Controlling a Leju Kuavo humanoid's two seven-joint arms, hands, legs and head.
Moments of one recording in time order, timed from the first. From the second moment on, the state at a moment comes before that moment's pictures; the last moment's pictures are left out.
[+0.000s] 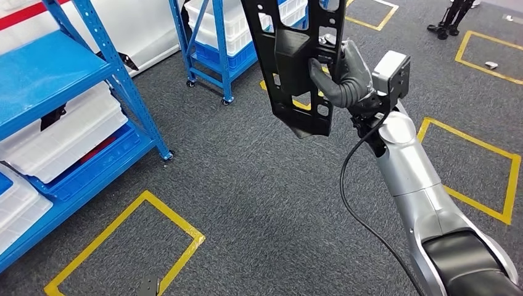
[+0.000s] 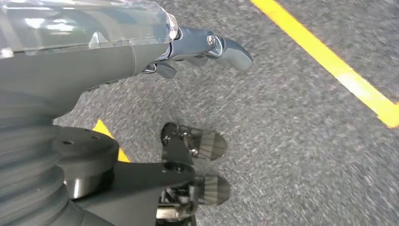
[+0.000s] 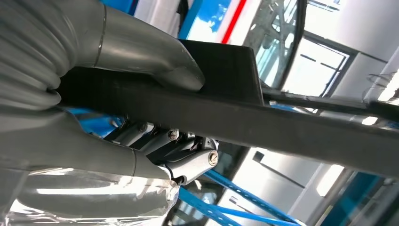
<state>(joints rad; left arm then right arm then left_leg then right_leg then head) -0.22 -0.22 0.89 -0.22 -0.75 0.20 -0.21 -0.87 -0.22 0.36 -1.27 -0.04 0.29 -0.39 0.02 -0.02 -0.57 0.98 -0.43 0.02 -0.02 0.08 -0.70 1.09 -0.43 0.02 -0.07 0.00</state>
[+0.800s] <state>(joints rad) -0.20 -0.22 0.89 -0.22 -0.77 0.20 -0.20 -0.87 -0.21 0.36 -1.27 -0.04 0.29 -0.38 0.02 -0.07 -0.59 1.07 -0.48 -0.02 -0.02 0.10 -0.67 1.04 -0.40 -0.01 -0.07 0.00</state>
